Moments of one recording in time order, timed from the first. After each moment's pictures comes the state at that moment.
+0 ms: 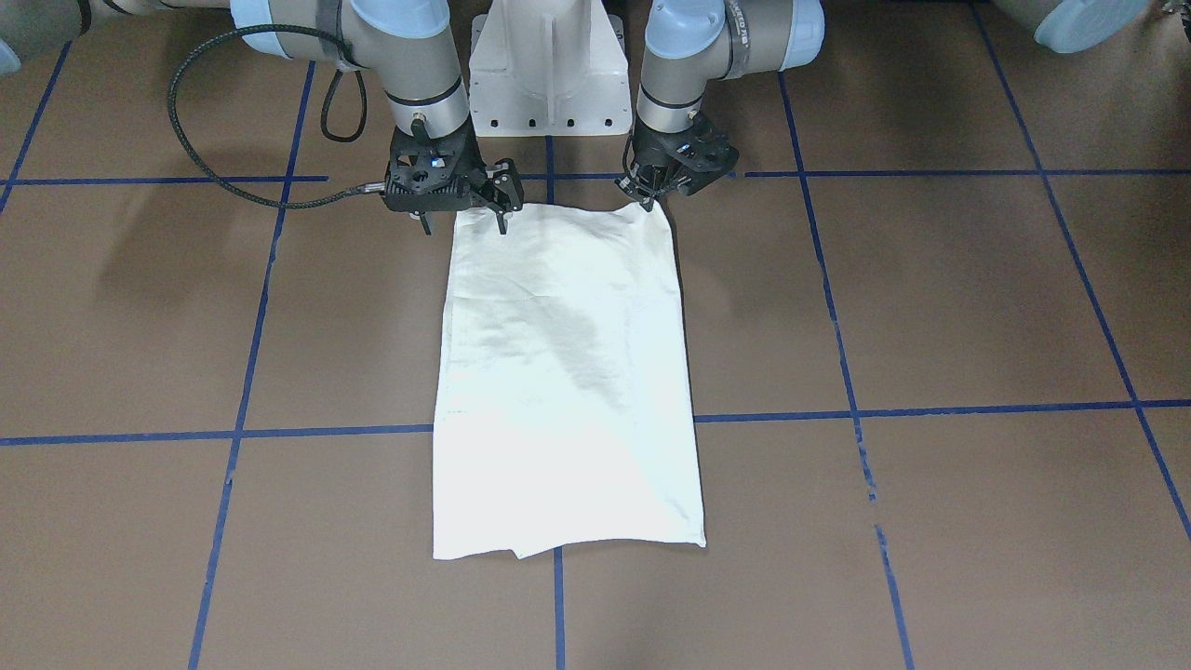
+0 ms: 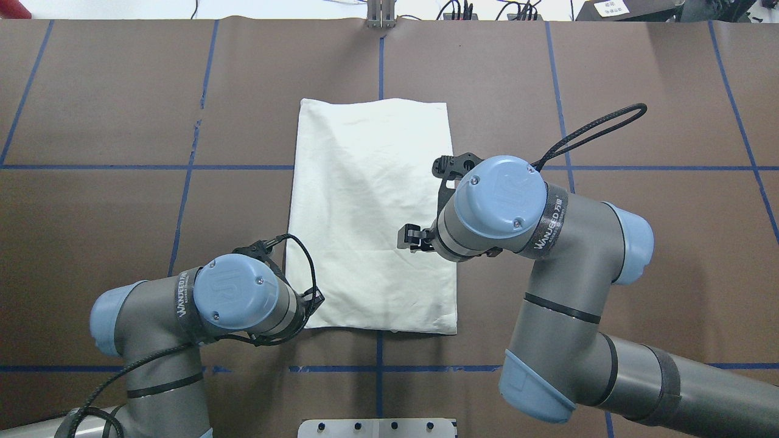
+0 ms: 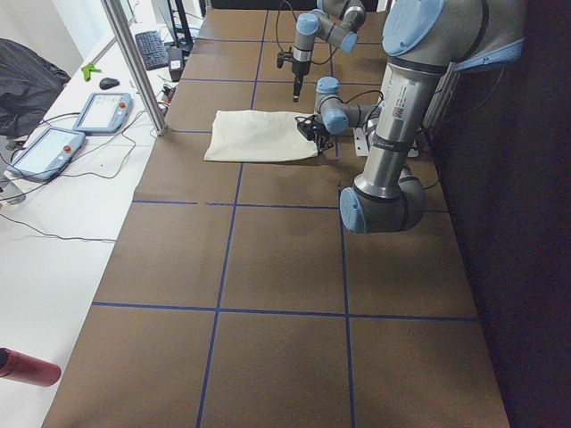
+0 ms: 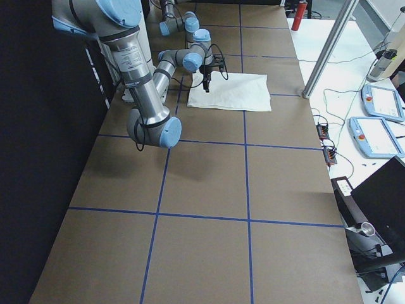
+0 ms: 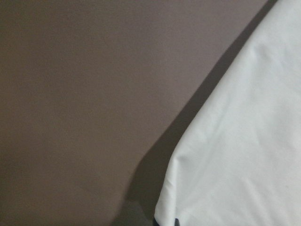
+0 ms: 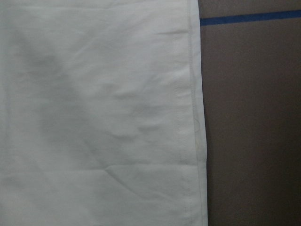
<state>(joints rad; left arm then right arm) -0.31 -2.02 -1.92 -1.58 -1.76 -1.94 0.44 -1.01 1.92 -1.64 1.79 1.39</state>
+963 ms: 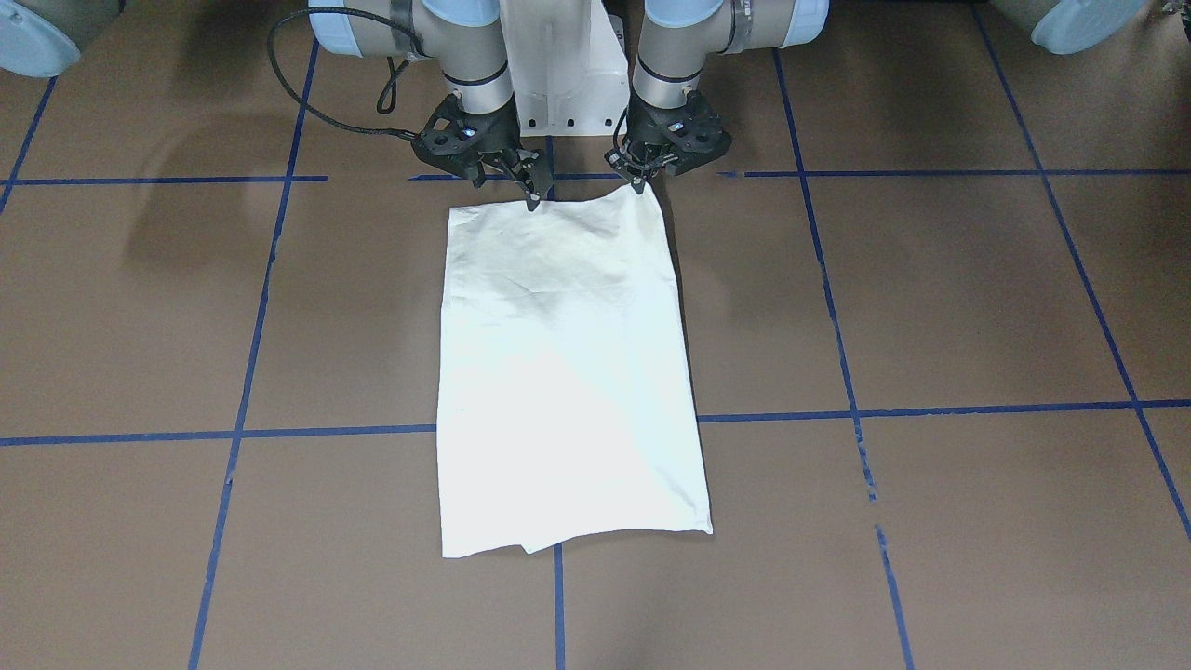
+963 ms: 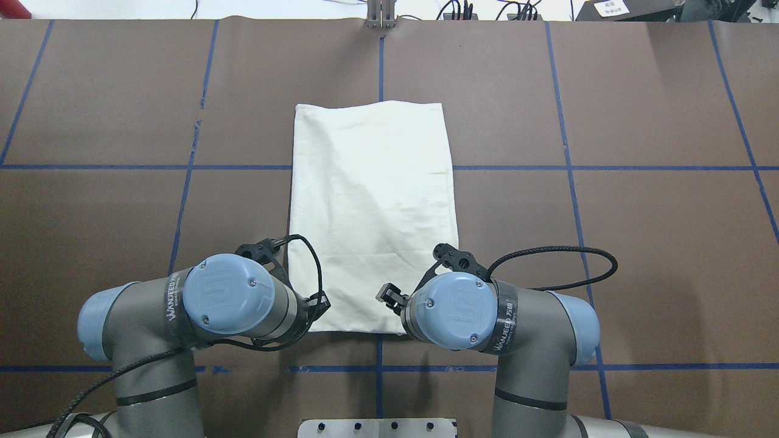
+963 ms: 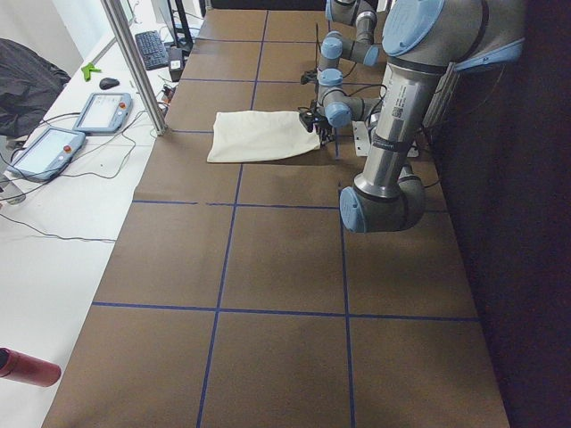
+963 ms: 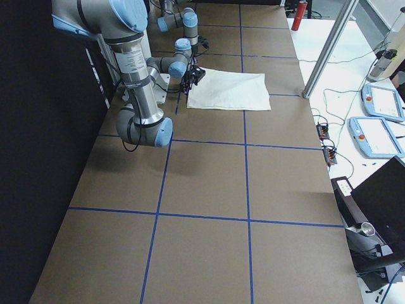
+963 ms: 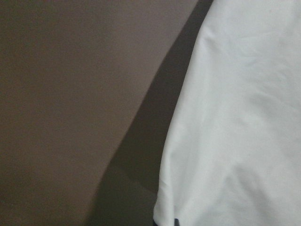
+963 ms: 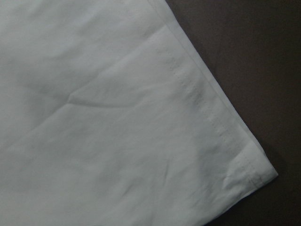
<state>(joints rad) -0.30 -2.03 -1.96 -1.57 -1.77 -1.87 0.24 -1.03 1.85 -1.54 1.65 2.00</state>
